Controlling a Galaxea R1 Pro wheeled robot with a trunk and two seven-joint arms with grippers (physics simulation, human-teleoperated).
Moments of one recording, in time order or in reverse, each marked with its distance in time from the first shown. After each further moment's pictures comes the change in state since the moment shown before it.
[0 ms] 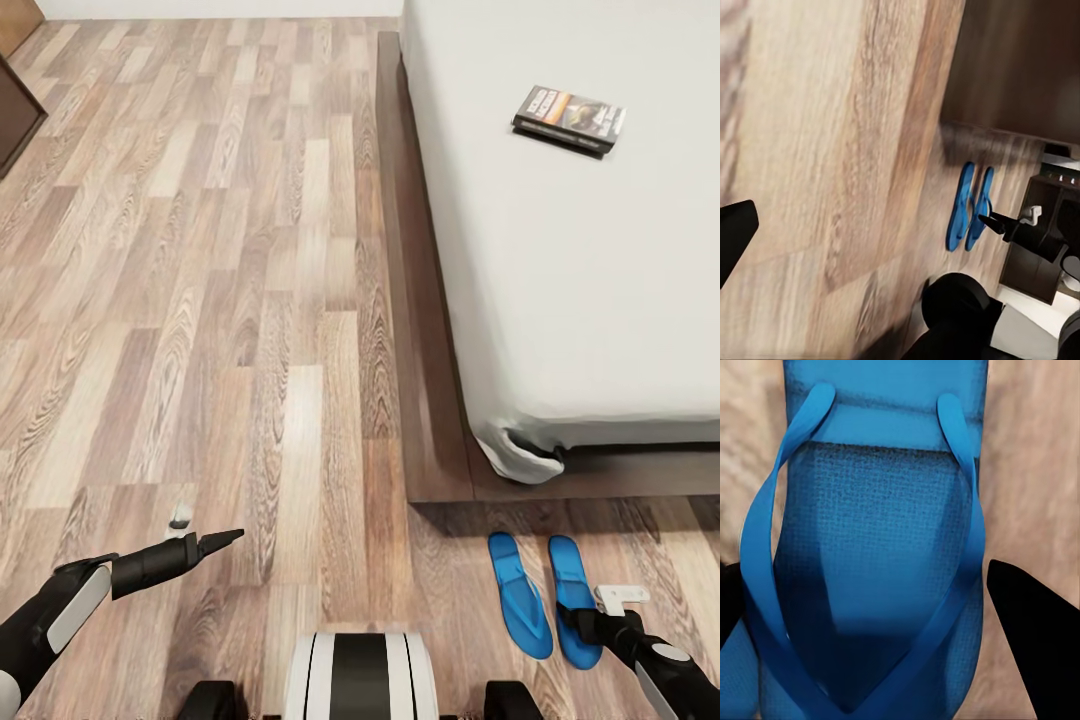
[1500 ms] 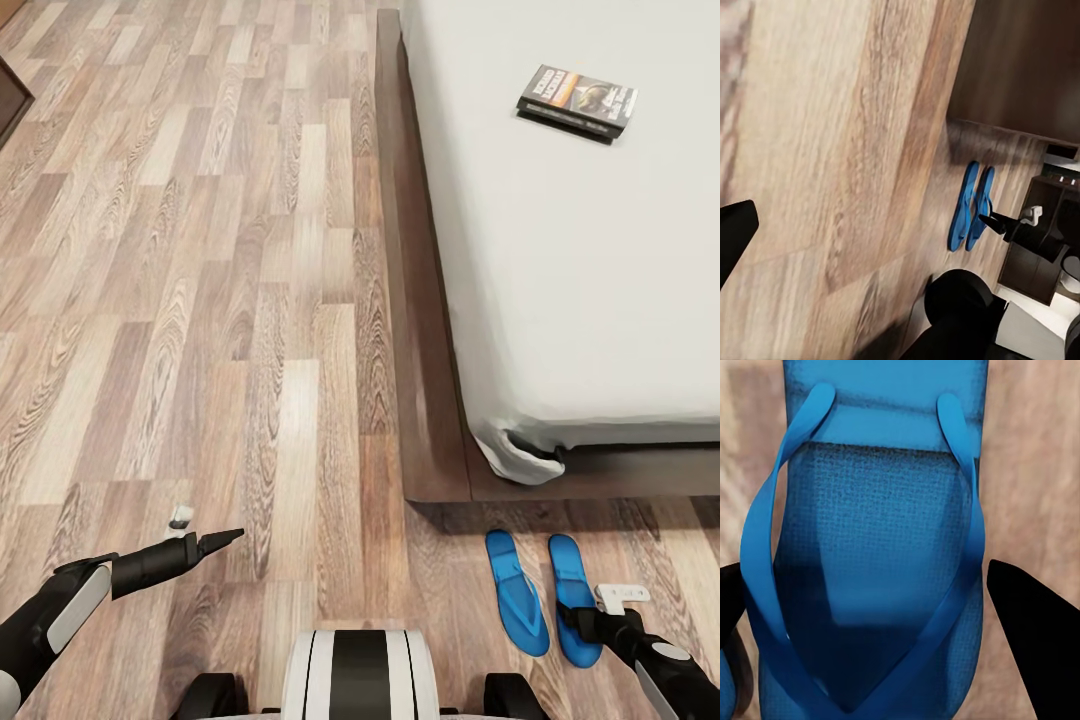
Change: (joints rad) left arm 0.000 0.000 0.002 0.000 0.000 0.000 0.001; right arm 0.000 0.000 -0.002 -0.005 0.000 0.000 0.000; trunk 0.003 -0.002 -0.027
